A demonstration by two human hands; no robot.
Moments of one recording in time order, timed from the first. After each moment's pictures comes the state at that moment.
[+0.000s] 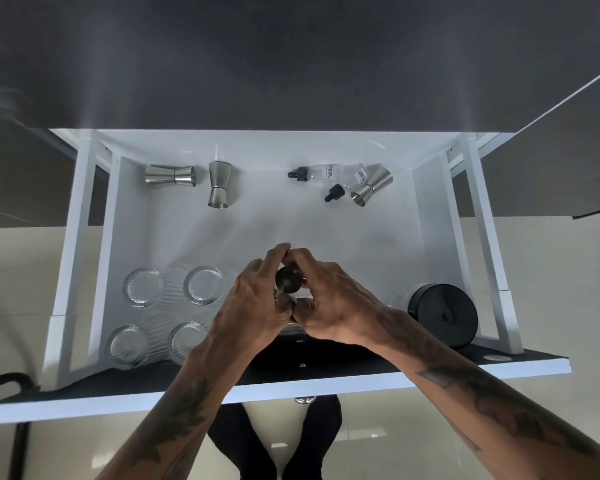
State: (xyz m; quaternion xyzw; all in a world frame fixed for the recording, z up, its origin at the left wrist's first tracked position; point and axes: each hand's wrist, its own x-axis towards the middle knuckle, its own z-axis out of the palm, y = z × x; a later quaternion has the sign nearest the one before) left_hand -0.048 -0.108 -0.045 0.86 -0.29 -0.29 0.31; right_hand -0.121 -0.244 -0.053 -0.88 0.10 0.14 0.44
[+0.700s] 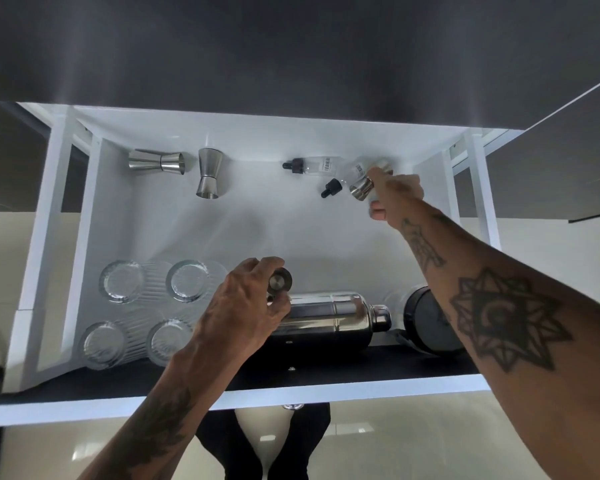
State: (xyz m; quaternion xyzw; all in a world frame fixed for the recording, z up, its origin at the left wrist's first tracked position) left_hand -0.052 -0.108 -0.057 0.88 -0.29 -0.25 0.28; right_hand -0.043 -0.388 -0.097 -0.57 0.65 -0.02 0.51
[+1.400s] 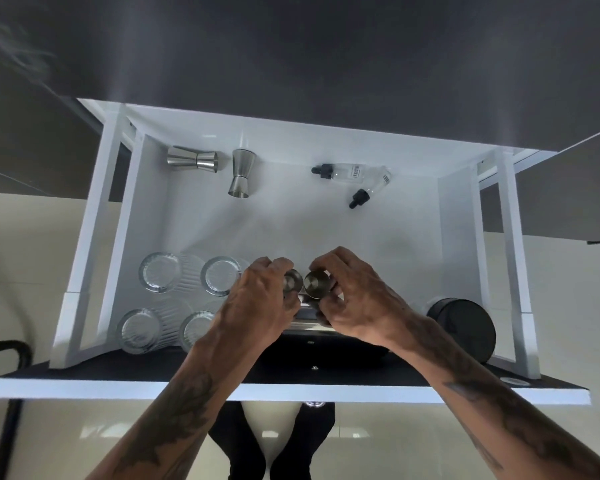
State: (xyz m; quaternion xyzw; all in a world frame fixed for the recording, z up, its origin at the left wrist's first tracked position) left_hand -0.039 -0.100 -0.048 0.89 -0.25 -0.29 0.24; right_hand -0.122 -0.257 -0.056 -0.90 0.14 0.16 0.38
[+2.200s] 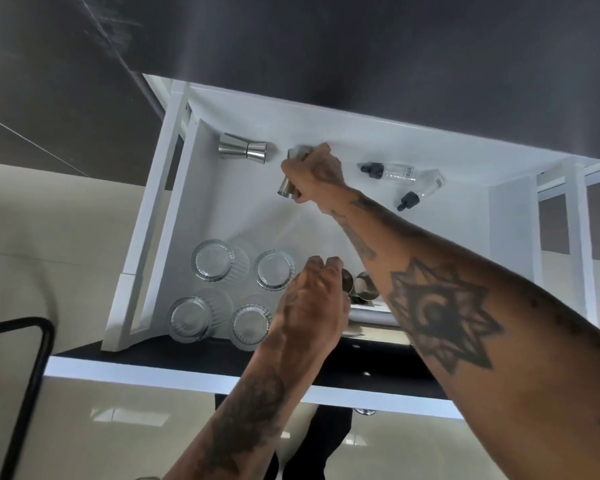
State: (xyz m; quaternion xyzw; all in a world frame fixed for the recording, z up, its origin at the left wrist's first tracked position) left_hand -0.046 -0.099 -0.045 0.89 -0.23 -0.27 0.27; right_hand 0.082 -0.208 -0.090 -0.79 0.37 0.07 0.49
